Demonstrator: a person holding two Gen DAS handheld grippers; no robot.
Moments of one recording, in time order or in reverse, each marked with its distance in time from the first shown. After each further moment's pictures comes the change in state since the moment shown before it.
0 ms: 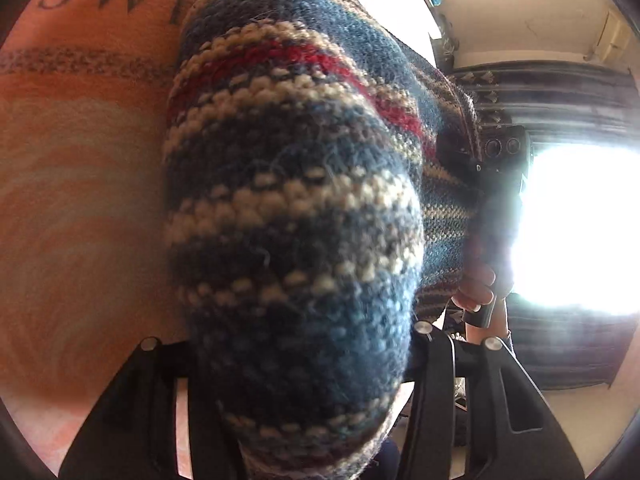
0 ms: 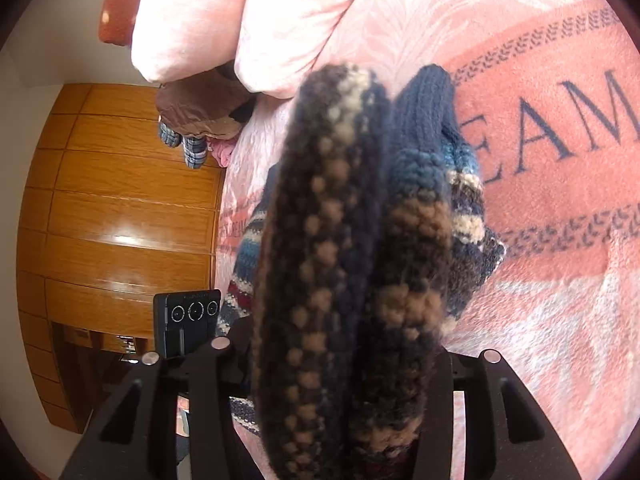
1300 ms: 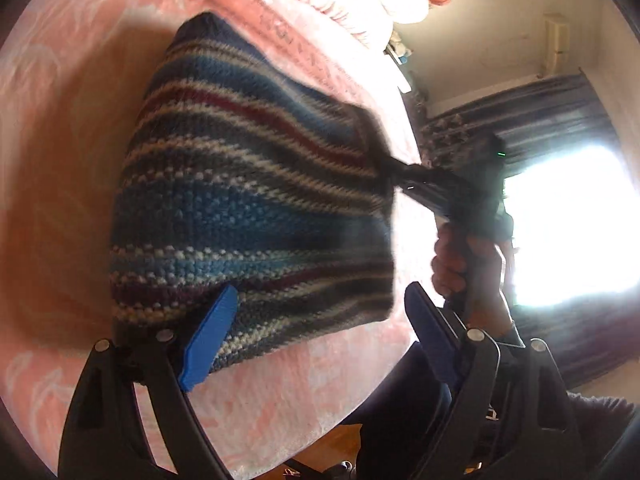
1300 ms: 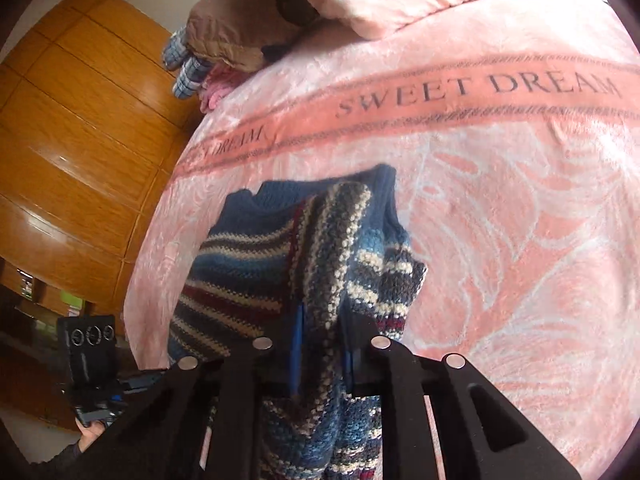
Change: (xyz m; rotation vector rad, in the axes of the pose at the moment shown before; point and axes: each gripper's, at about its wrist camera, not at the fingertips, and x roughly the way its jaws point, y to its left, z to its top) left arm -0.132 0.072 -0.267 0.014 -0.276 -0.006; right arm 0.081 0.141 -0.203 -0.257 -0.133 -0.375
